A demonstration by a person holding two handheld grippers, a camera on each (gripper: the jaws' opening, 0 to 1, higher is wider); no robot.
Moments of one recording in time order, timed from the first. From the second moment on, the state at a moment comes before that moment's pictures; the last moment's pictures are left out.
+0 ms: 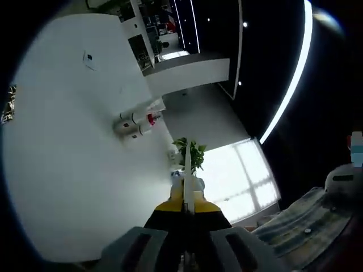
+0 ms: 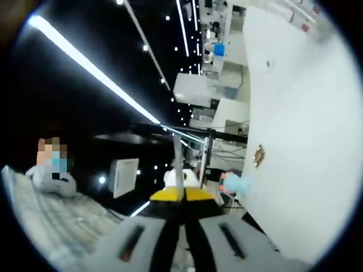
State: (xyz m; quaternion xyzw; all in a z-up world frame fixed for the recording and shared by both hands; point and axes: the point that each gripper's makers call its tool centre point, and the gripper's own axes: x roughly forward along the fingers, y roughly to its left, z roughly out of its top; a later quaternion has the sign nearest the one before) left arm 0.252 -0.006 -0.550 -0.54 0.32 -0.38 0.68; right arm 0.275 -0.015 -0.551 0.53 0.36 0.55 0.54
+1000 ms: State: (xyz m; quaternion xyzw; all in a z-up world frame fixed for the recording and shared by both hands) left arm 0.265 0.010 -0.529 -0.54 0.28 -0.40 0.68; right arm 0.266 -0.010 -0.534 0.49 0.34 0.58 0.55
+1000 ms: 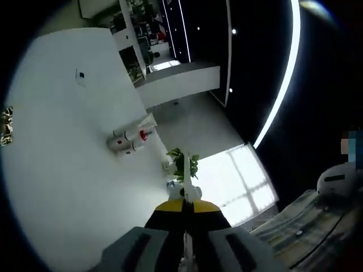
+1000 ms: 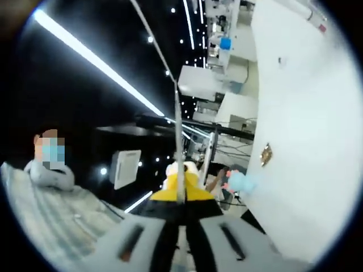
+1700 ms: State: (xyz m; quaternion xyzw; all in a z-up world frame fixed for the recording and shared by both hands) left arm 0.249 -0.065 -0.531 -0.44 0.37 -0.50 0.65; right arm 0.316 -0.081 -0.512 0.56 0.22 0.51 0.61
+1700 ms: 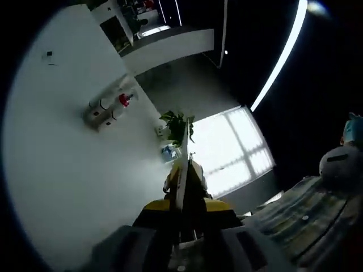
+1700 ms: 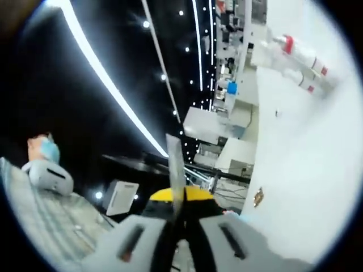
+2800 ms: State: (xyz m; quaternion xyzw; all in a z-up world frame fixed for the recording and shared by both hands) left arm 0.282 -0.056 -0.511 -0.48 0.32 -0.47 0.67; right arm 0.310 -0.101 -0.512 0.57 0.20 0.48 0.63
